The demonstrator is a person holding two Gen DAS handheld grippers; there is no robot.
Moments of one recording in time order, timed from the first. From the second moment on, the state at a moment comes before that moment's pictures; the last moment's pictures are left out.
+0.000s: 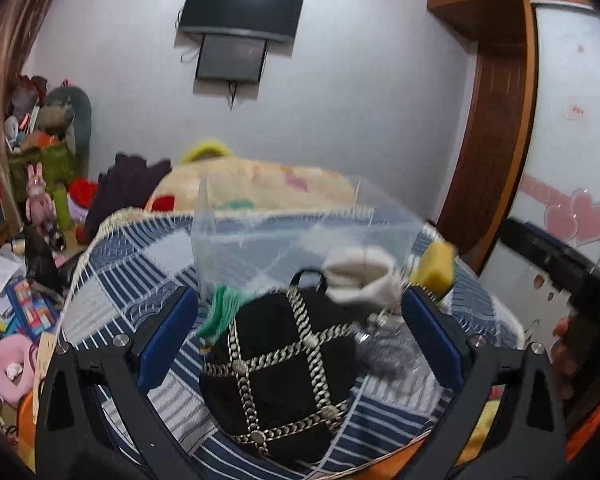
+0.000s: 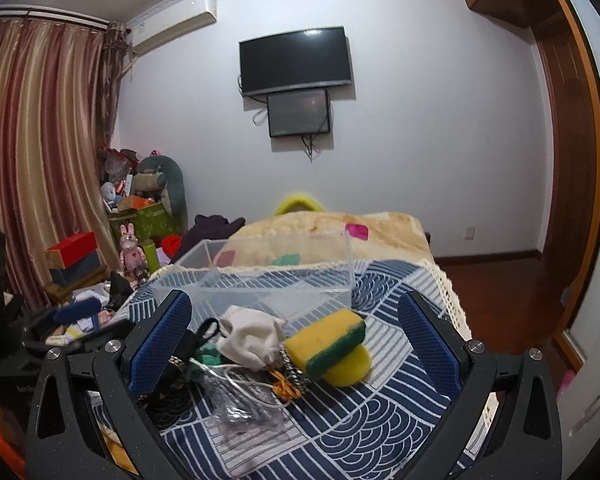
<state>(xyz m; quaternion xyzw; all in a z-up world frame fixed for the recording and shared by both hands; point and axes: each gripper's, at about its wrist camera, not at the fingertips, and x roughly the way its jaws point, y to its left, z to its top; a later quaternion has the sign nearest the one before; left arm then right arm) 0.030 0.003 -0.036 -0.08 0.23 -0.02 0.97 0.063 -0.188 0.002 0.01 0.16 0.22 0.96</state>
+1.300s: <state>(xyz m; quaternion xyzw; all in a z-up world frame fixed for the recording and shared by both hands) 0.030 0.023 -0.041 -0.10 0.23 -0.02 0.97 0.091 -0.190 -0.021 0.02 0.22 0.21 0.95</state>
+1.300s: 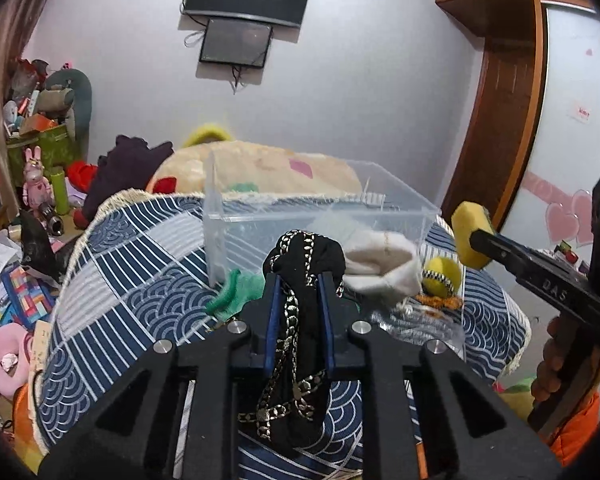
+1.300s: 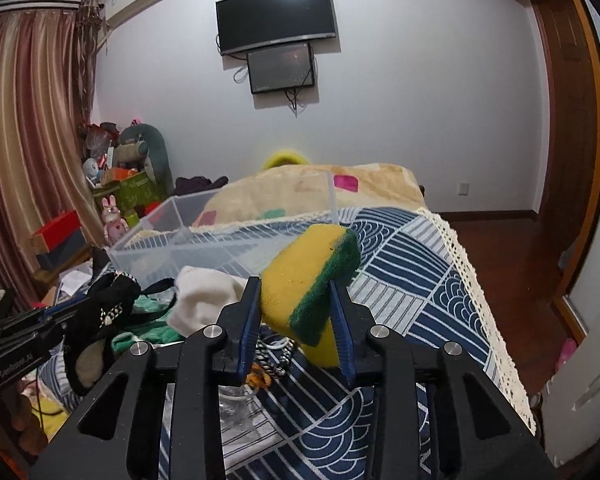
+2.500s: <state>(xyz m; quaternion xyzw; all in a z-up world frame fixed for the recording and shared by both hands) 0.112 0.056 0.042 -0.07 0.18 0.00 0.98 0.143 -0.128 0.040 -0.05 0.18 0.24 0.95</state>
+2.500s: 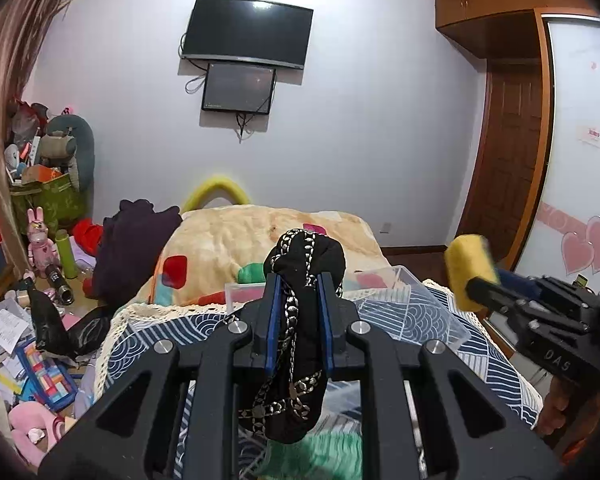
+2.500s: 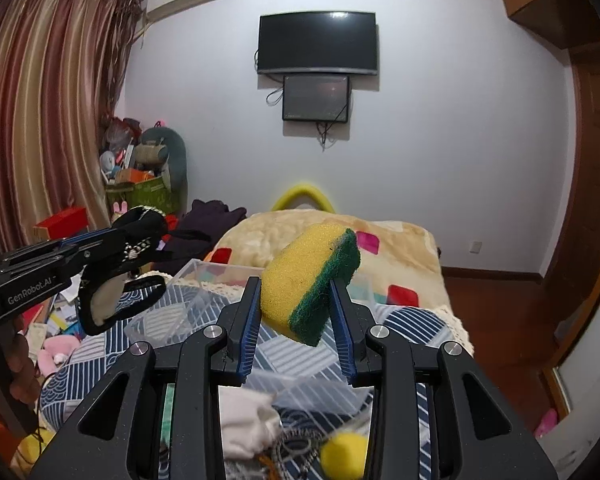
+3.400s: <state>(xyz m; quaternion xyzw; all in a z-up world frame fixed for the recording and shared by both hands) 0.195 0.049 -0.012 -0.06 0.32 -0.02 0.95 0.202 -0.111 -0.007 -0.09 0.33 0.24 0.91</state>
